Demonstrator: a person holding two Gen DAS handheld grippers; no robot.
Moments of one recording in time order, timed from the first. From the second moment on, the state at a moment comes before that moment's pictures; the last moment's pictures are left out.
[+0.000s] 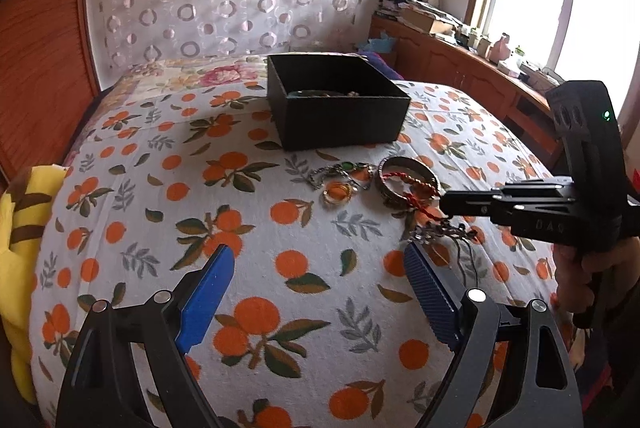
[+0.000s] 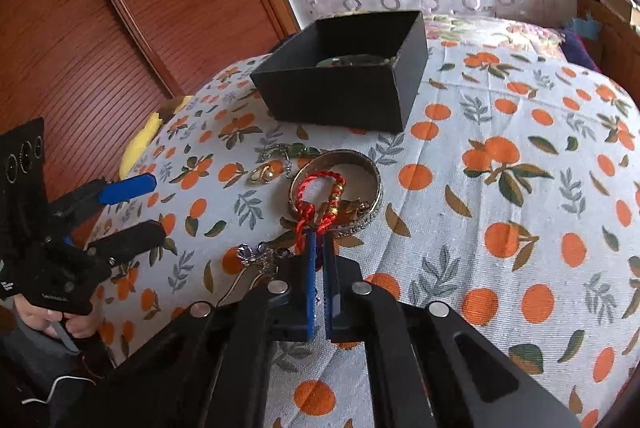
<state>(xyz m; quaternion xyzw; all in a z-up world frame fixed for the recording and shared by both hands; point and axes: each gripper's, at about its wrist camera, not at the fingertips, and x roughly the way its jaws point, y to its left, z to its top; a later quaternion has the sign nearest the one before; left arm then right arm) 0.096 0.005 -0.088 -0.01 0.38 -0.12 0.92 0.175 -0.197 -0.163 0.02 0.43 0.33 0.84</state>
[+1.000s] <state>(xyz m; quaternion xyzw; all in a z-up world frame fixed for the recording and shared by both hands) 0.117 -0.086 -0.106 0.05 0.42 -0.18 0.89 0.119 -0.264 -0.168 -0.03 0.38 0.23 0.90</state>
